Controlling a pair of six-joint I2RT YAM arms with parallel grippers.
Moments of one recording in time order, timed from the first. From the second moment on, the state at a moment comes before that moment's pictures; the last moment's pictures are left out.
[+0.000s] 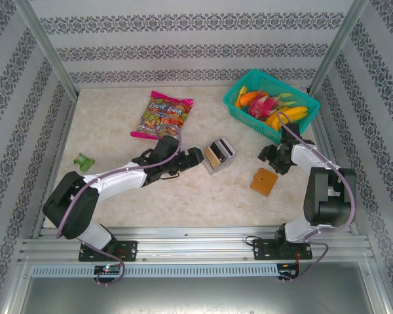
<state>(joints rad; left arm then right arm) -0.64 1.53 0.86 -0.02 0.14 -0.97 -0.09 1.57 0.90 -0.58 -0.20 0.56</state>
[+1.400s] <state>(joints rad) -0.64 1.36 0.78 -0.15 0.18 -0.91 0.64 1.00 0.51 -0.85 -0.04 1.13</state>
